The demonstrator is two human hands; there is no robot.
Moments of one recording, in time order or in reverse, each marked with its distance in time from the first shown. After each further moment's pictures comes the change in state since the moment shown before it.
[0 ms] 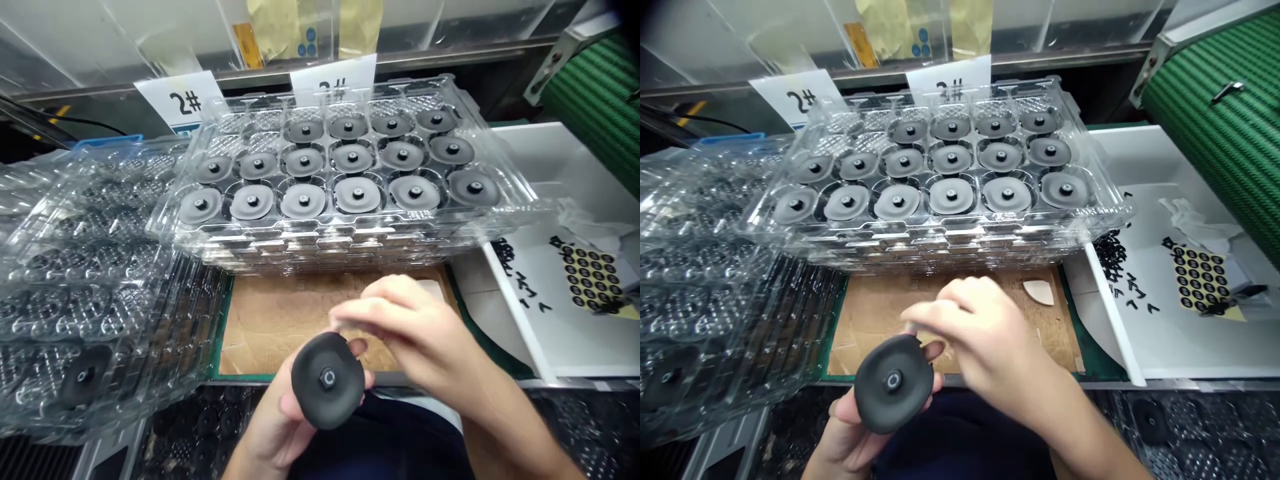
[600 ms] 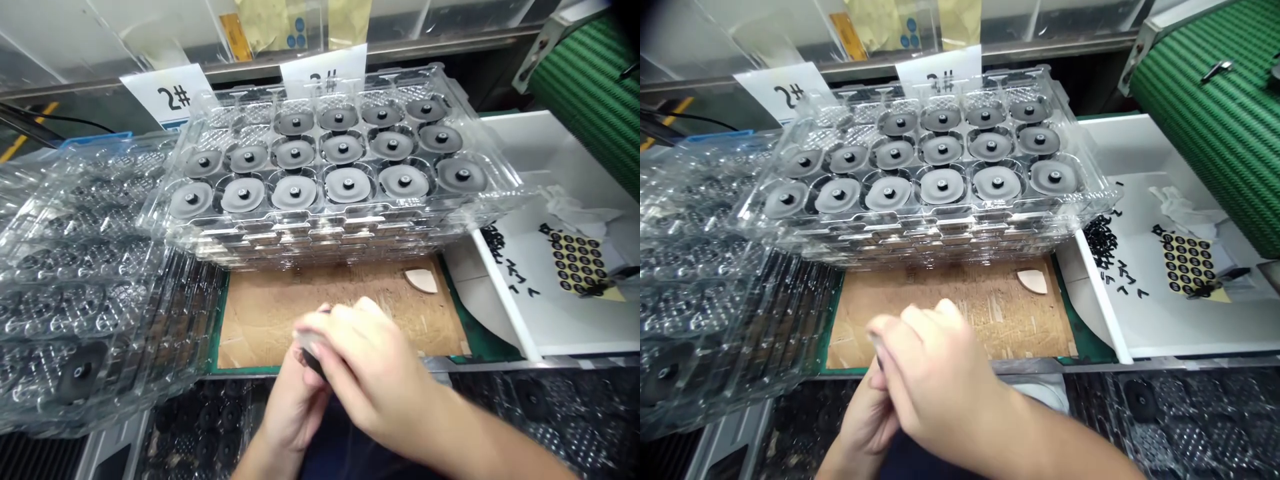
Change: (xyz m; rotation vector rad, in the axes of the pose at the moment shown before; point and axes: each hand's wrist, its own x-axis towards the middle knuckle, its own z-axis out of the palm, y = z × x) left_hand 0.003 -0.024 -0.013 0.053 0.299 0.119; right_hand -0.011 -0.028 0.034 -0.056 -0.043 0.057
